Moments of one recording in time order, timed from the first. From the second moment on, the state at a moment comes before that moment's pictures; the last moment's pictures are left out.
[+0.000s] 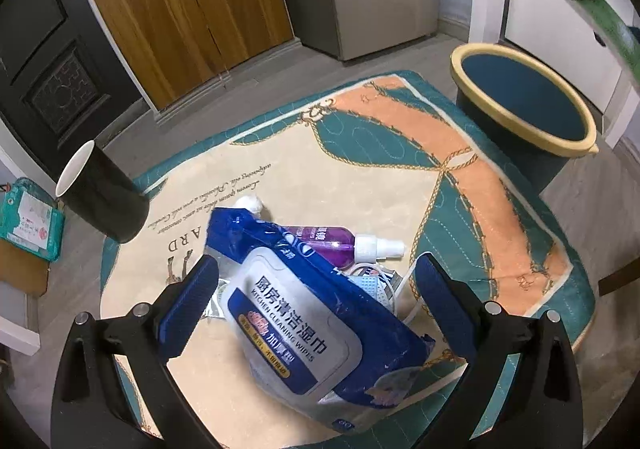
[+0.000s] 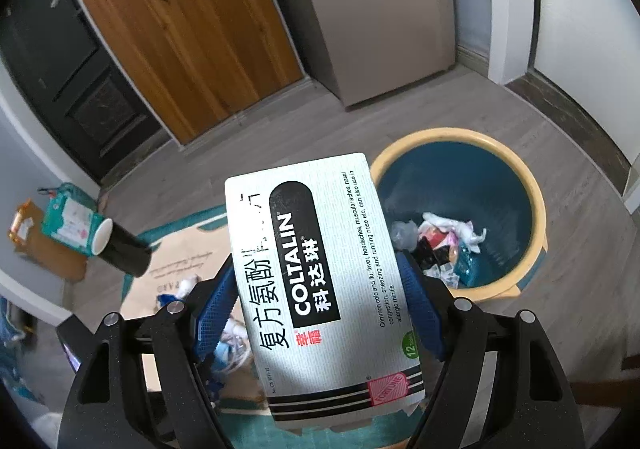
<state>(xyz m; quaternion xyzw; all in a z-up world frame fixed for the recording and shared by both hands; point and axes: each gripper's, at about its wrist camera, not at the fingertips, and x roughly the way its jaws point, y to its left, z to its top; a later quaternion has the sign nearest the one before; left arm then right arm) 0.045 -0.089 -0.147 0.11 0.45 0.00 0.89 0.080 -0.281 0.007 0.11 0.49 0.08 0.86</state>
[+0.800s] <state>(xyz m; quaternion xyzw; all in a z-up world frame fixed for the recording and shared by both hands) 0.059 -0.078 -0.132 0.10 0.44 0.01 0.89 0.086 -0.284 0.000 0.12 0.49 0.08 0.86</state>
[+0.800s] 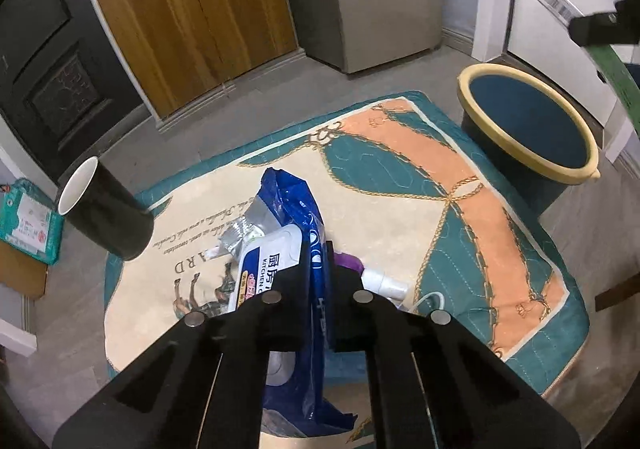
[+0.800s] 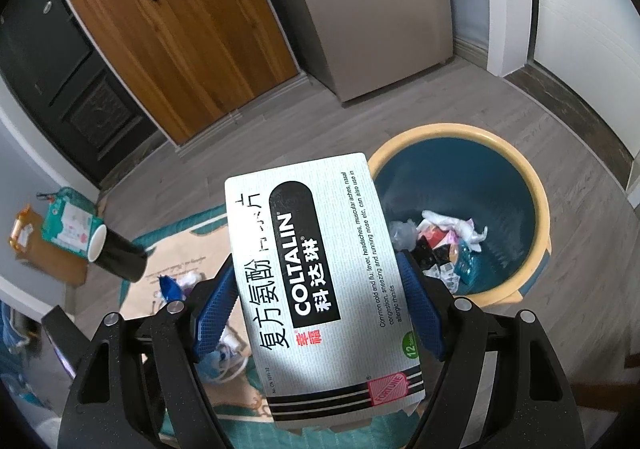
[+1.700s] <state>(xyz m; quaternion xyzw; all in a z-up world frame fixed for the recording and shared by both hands) 0.060 -0.076 -0.112 0.08 0.43 -0.01 0.90 0.088 -0.287 -0.001 0.13 0.50 0.08 0.85</state>
